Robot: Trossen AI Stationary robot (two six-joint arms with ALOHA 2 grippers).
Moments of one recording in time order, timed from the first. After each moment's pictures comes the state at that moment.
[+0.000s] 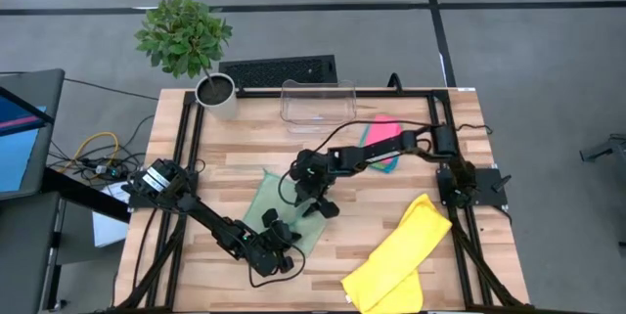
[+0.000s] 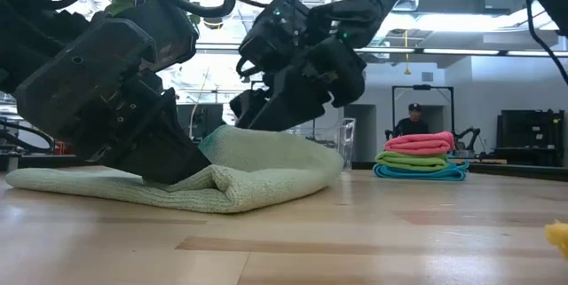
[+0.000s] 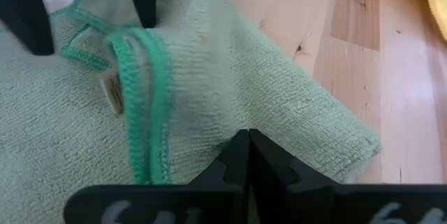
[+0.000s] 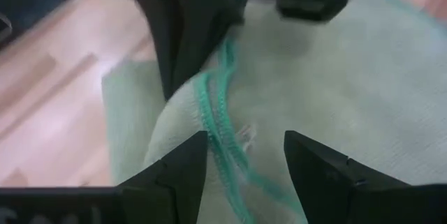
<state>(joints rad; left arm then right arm) -0.62 1.98 0.85 0.23 -0.70 -0.82 -0.02 2.12 1.33 -0.09 -0.64 -0.47</state>
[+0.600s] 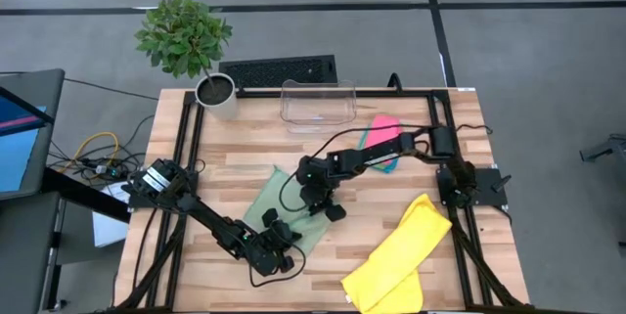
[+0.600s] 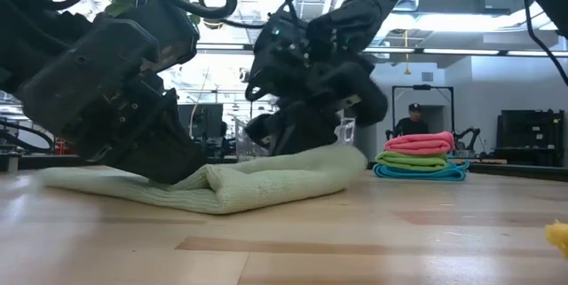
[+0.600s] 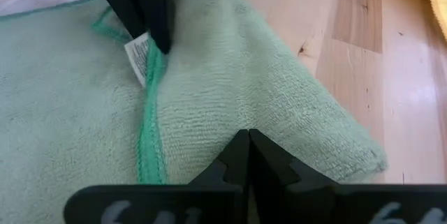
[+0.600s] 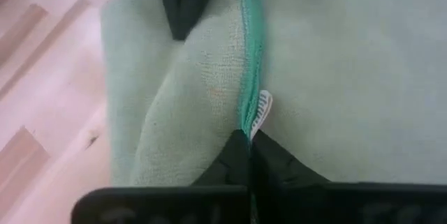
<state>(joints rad) -0.62 1.98 0.85 0.24 -0.70 -0.83 -0.02 2.14 1.34 -0.28 -0.56 -0.50</state>
